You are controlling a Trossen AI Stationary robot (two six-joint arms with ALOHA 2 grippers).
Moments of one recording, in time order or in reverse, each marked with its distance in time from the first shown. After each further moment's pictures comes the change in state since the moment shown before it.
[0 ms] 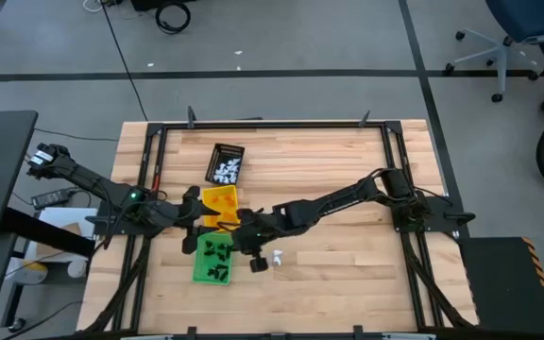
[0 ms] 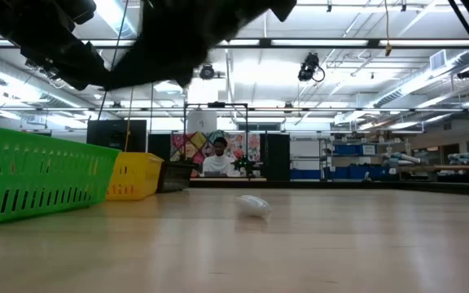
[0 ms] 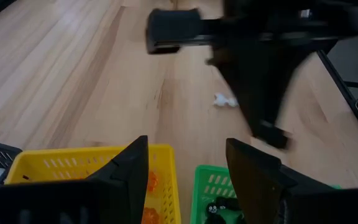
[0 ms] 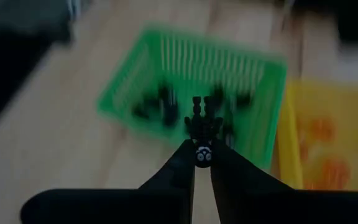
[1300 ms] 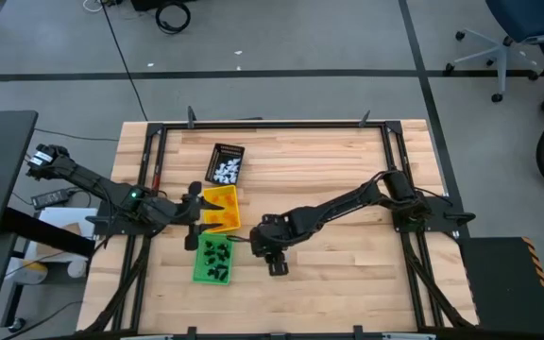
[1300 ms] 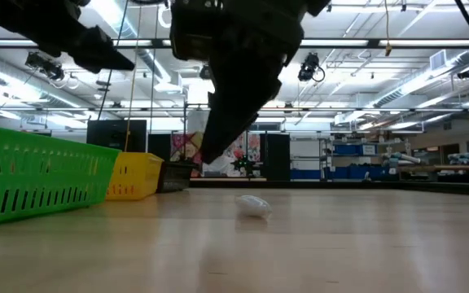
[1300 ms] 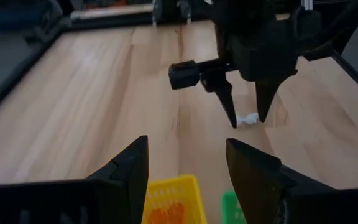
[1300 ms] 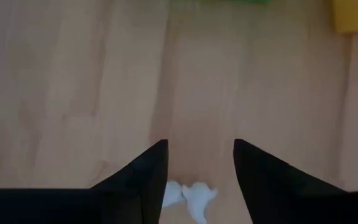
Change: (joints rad) left arm 0.016 0.000 0.000 0.091 -0.049 0.214; right arm 0.044 -0.011 -0.047 -0.338 0.013 0.200
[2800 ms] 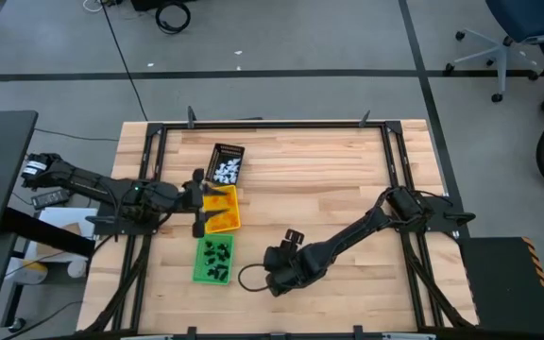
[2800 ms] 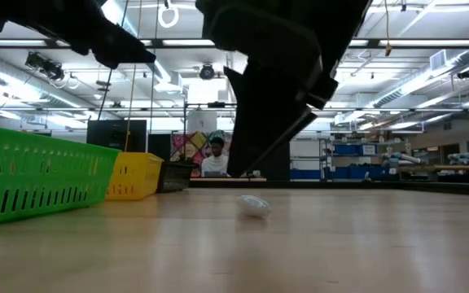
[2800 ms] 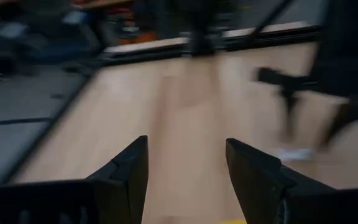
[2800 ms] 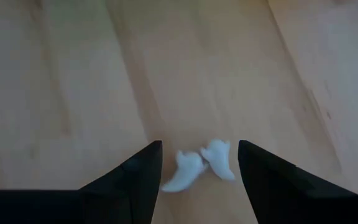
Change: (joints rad) left arm 0.181 0.000 0.000 0.150 0.051 0.178; right arm 0.225 0.042 -0.006 -0.090 0.548 0.563
